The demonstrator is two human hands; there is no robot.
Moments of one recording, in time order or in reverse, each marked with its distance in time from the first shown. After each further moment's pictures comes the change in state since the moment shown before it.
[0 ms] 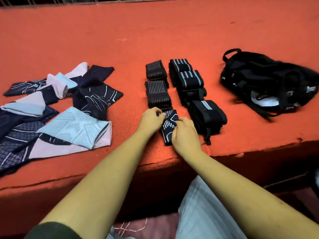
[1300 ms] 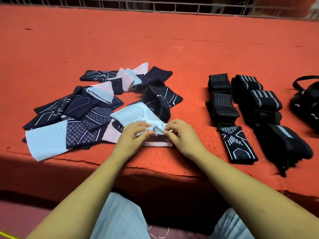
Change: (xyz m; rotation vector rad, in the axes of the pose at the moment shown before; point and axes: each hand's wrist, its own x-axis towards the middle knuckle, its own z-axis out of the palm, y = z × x) left_hand -0.091 -0.196 -0.171 -0.183 0.237 0.263; right_hand 0.025 -0.165 0.076 0.439 -0.243 -0.490
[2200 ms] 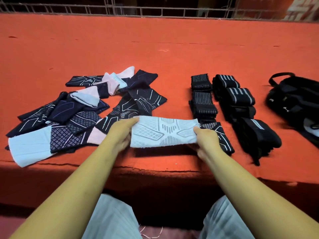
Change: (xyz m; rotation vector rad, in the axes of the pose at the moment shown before) left_hand 0.032 0.050 0.018 -0.758 0.127 -0.811; right_hand -0.039 0.034 -0.063 0.893 0.536 0.951
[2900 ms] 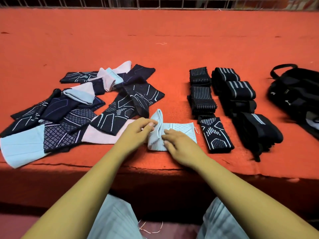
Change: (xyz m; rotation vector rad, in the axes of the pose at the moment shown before) left_hand -0.012 -0.028 0.022 0.749 -0.227 0.607; right_hand -0.015 0.031 0.003 -1.190 -0.598 -0.873
